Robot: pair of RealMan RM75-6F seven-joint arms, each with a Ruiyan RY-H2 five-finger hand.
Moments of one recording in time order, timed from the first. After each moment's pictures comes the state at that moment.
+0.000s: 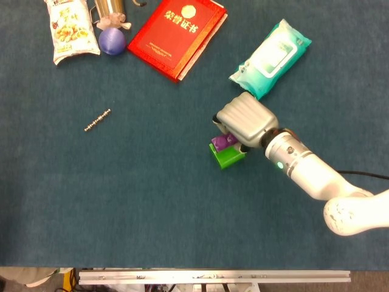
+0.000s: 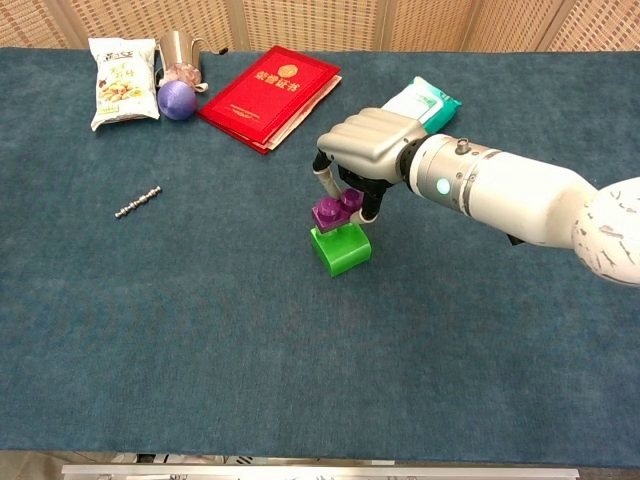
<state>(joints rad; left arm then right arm) 0.09 -1.17 0.01 -1.57 1.58 1.65 -0.03 1.05 -1.49 0.11 -1.78 -0.69 0.86 -0.84</state>
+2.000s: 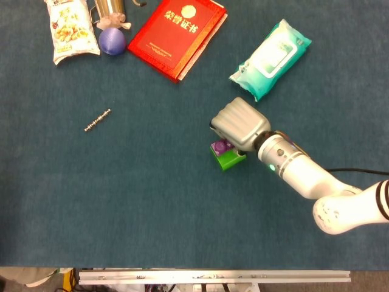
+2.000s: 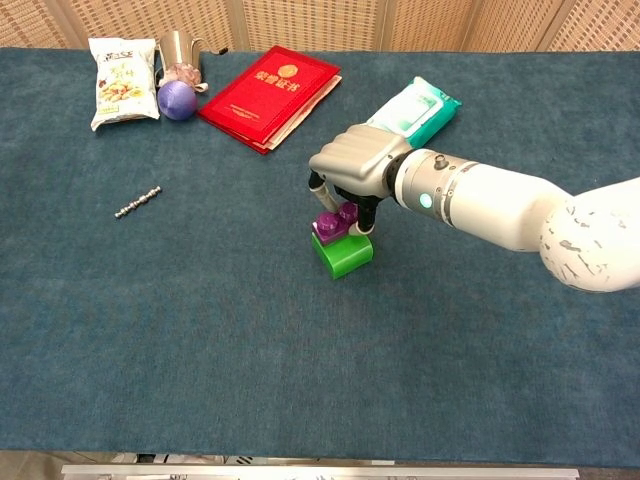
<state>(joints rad) 0.10 -1.18 0.01 -1.55 1.56 1.65 -0.04 1.17 -1.54 0.00 -1.72 -0.64 0.89 -0.82</state>
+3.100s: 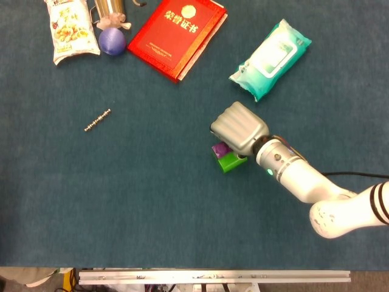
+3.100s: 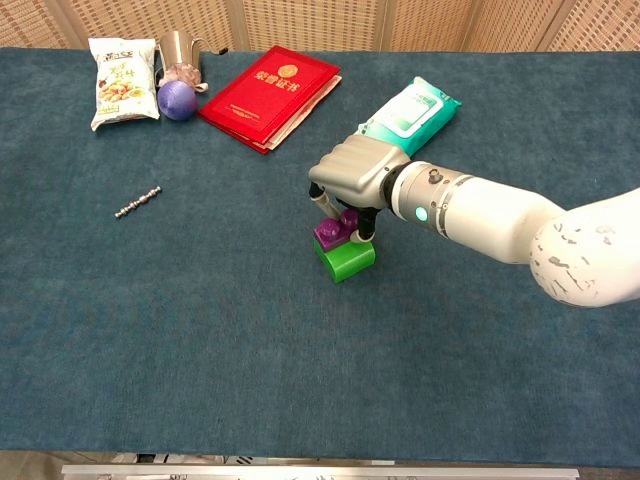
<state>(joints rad) 0.10 -1.18 0.01 -1.53 1.56 1.65 -0.07 1.18 -1.57 -0.03 -1.71 -0.63 0.92 -0.85</state>
